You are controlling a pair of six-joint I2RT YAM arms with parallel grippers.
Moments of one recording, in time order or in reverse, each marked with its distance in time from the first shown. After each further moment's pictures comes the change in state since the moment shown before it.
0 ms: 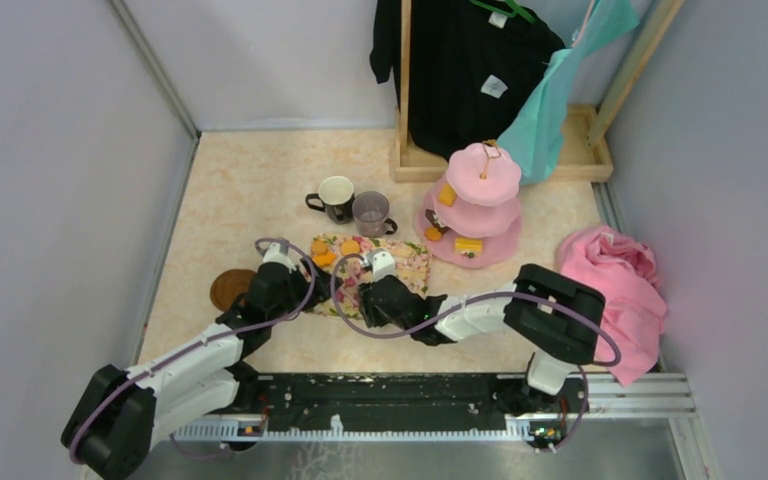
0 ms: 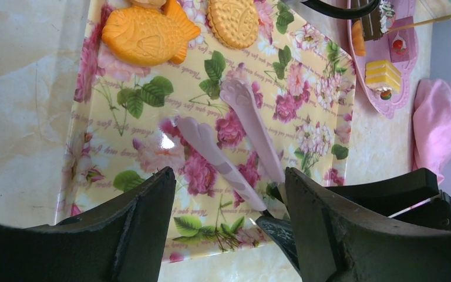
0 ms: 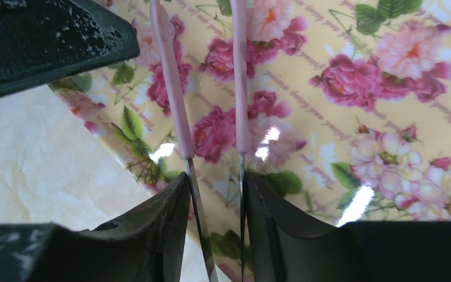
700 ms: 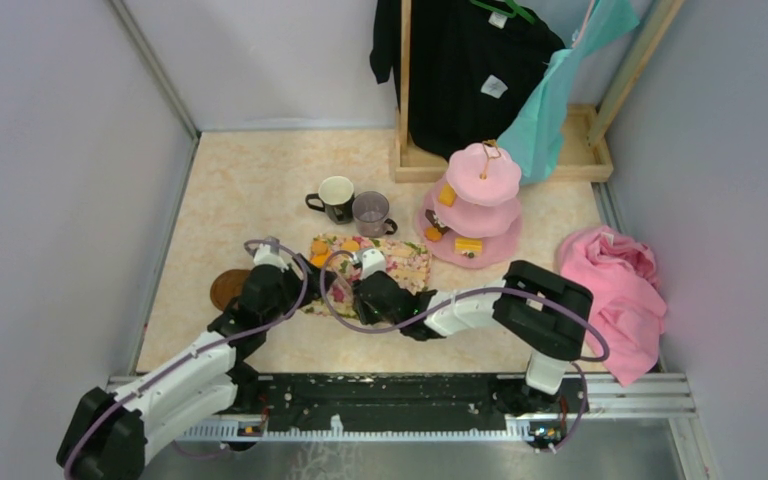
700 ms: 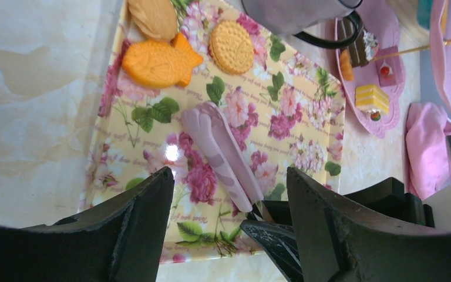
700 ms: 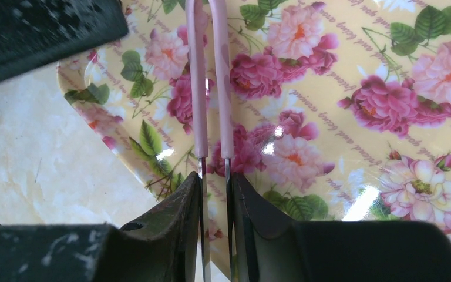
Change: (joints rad) left arm 0.000 -0.100 0.002 -0.056 -0.061 0.006; right arm 0.000 0.077 0.099 -0.030 -0.038 0.001
